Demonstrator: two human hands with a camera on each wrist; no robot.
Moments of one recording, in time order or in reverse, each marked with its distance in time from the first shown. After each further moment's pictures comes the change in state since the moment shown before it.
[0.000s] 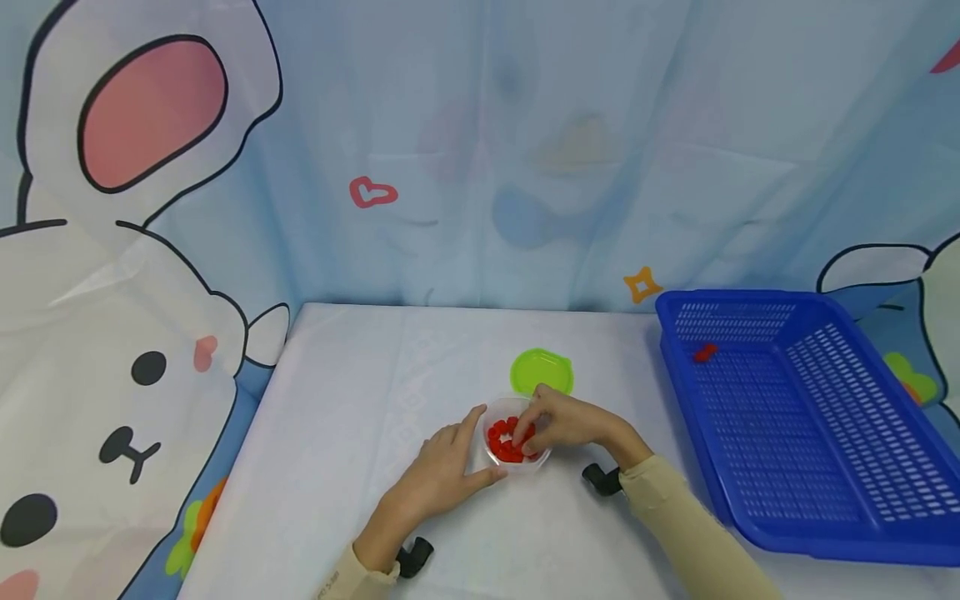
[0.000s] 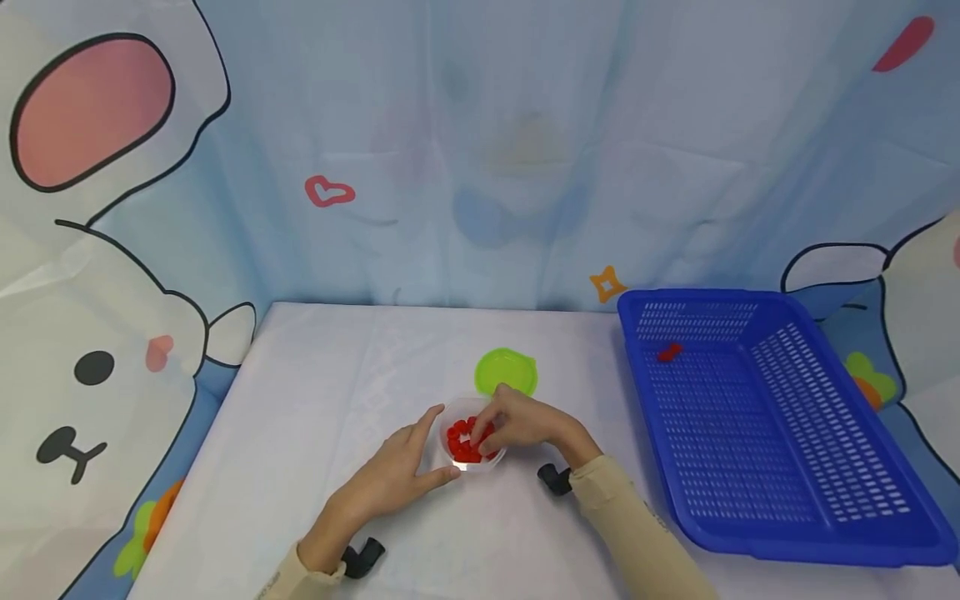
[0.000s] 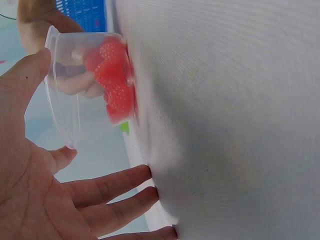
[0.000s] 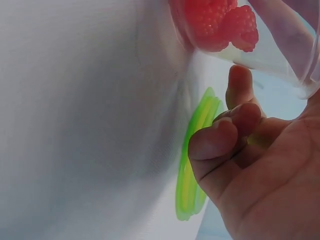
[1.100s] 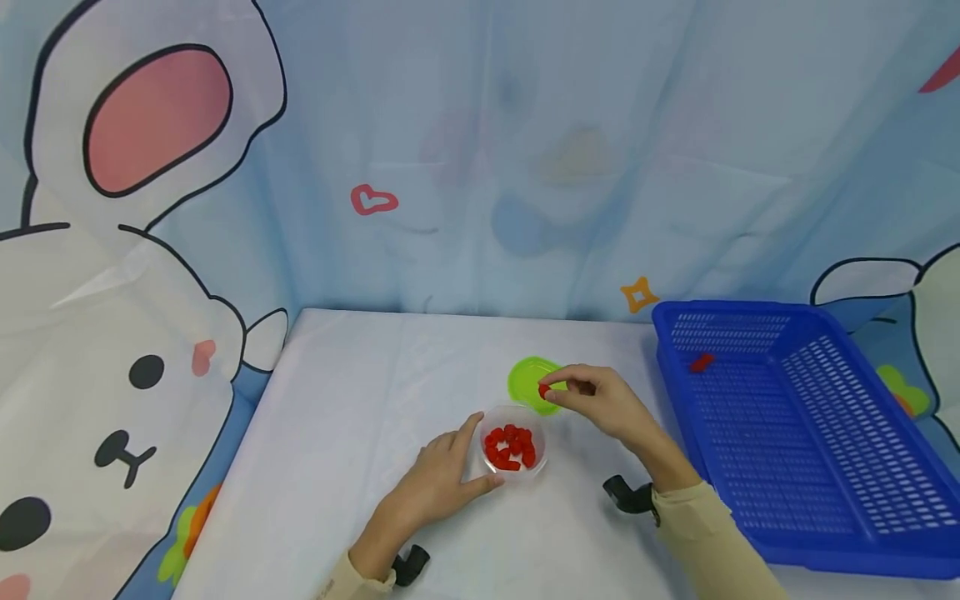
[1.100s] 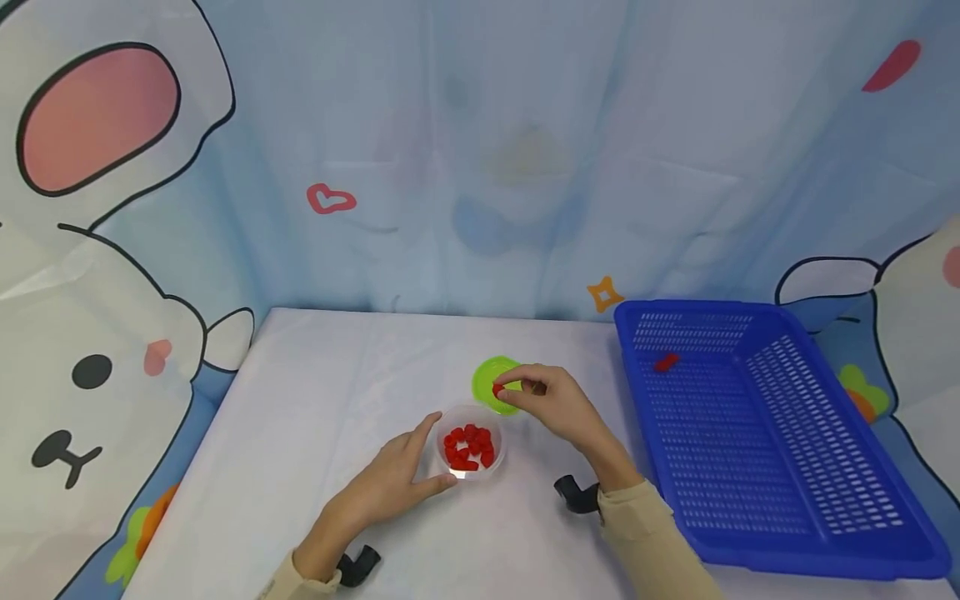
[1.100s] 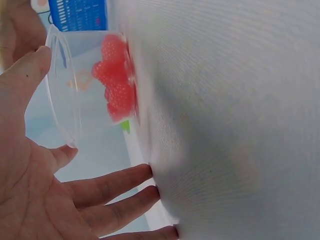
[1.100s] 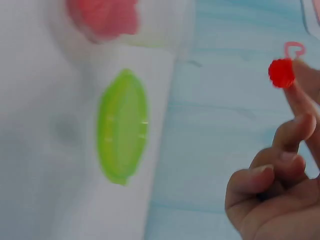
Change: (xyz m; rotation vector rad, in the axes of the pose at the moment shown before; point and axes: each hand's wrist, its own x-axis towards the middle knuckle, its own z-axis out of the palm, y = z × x) left_hand 0.002 0.002 0.001 -0.016 -0.016 -0.041; right_hand -0.042 -0.026 -0.033 0.179 0.504 0.017
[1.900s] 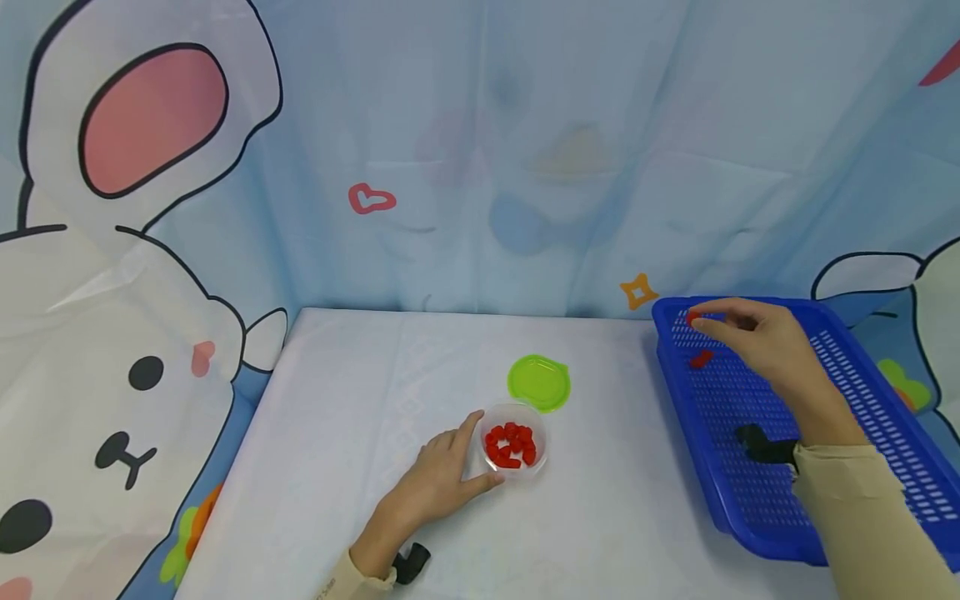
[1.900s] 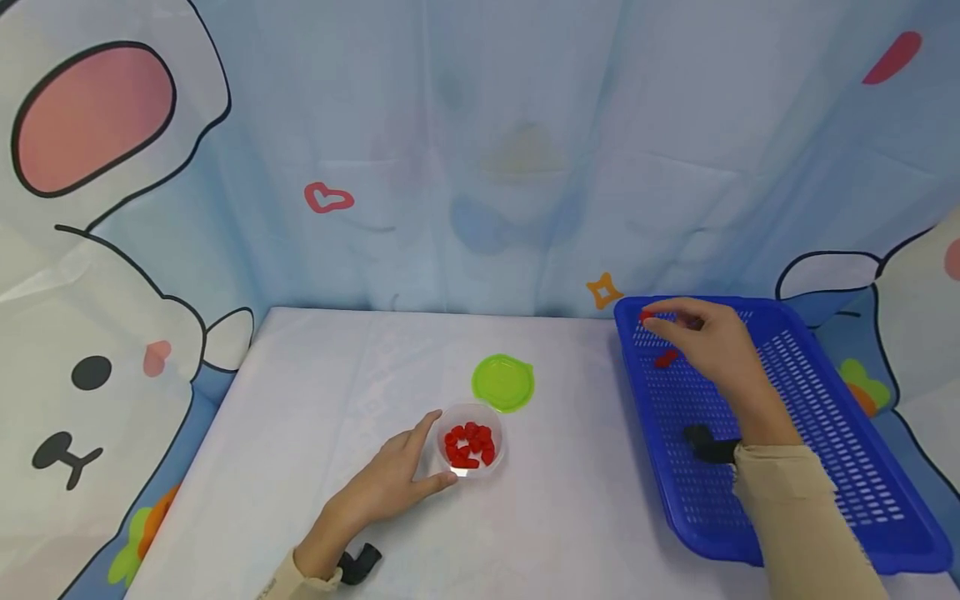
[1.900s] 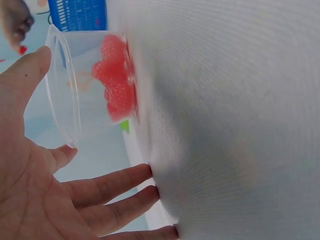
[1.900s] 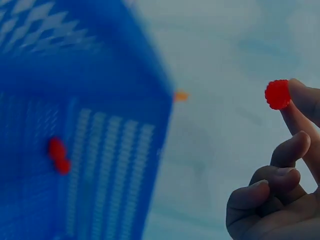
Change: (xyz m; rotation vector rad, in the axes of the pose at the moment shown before) left_hand -0.001 0.000 0.000 -0.020 0.012 0.021; right_hand -0.033 -0.002 -0.159 -0.300 0.286 0.259
